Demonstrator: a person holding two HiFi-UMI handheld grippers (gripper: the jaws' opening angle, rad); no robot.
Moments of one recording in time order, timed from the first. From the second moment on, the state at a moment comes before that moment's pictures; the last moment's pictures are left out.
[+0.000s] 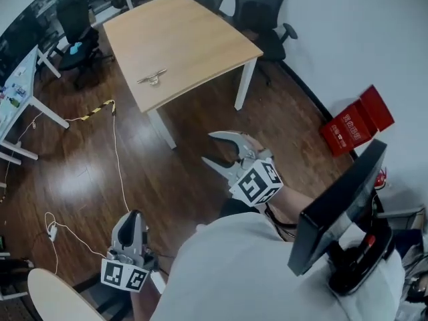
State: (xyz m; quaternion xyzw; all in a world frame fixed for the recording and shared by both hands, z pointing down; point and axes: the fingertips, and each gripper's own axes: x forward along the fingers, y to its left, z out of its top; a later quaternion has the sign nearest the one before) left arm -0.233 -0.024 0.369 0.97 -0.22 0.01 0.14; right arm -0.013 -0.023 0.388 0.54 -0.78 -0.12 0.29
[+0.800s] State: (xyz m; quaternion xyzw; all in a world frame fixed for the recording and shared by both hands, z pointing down) left arm -0.088 0.090 0.364 0.98 -0.15 0.02 0.13; right arm 0.058 0.118 0.350 0.54 -0.80 -0.11 0.25
